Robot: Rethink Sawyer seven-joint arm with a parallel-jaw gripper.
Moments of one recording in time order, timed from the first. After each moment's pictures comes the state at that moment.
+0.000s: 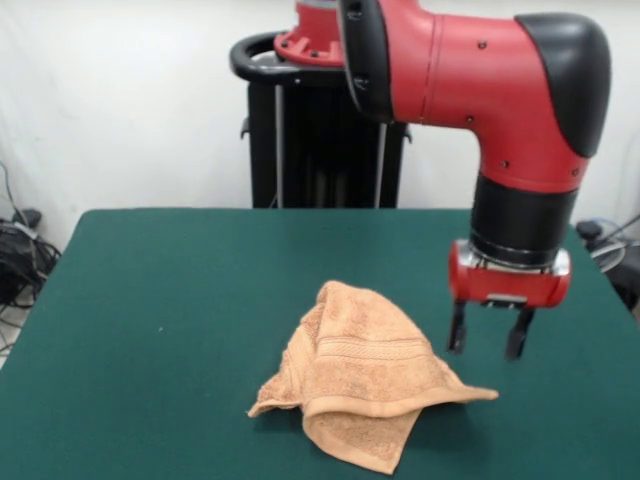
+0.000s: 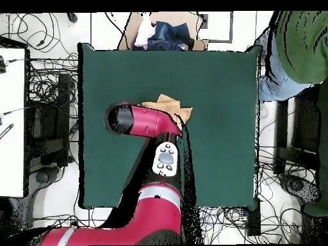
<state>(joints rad) 0.05 -0.46 -0.12 1.52 0.22 0.43 1.66</state>
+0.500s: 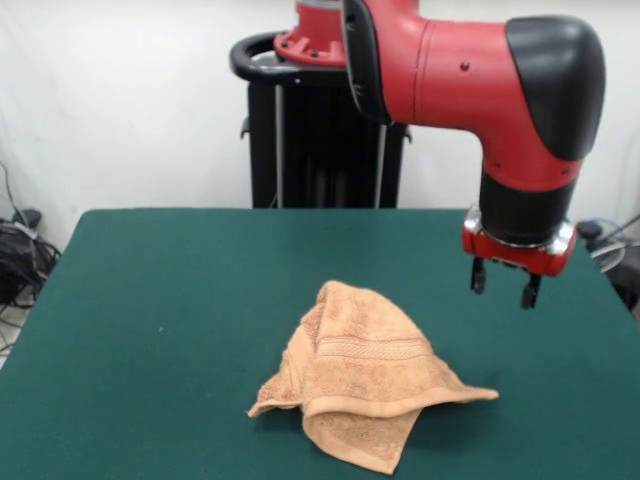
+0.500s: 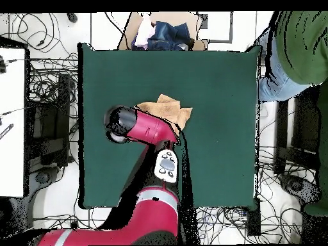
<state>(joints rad) 0.06 -0.46 -0.12 1.60 0.39 0.68 1.91</state>
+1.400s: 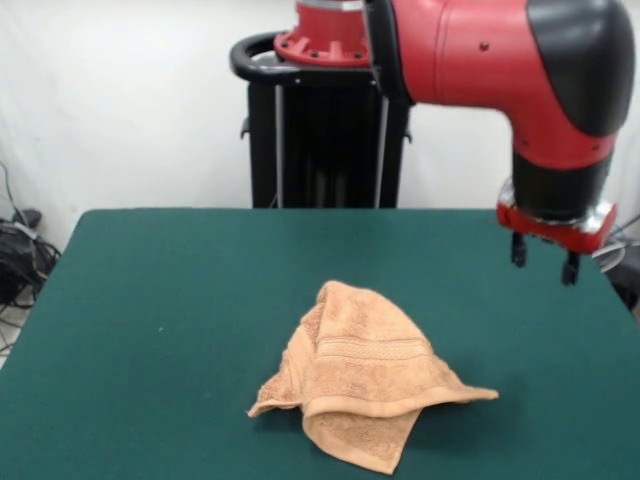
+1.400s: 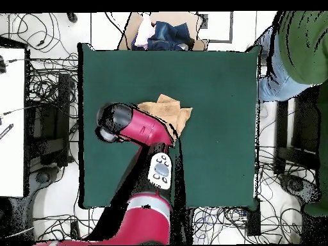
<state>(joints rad) 0.10 -0.50 -0.13 1.61 0.52 0.77 2.00</state>
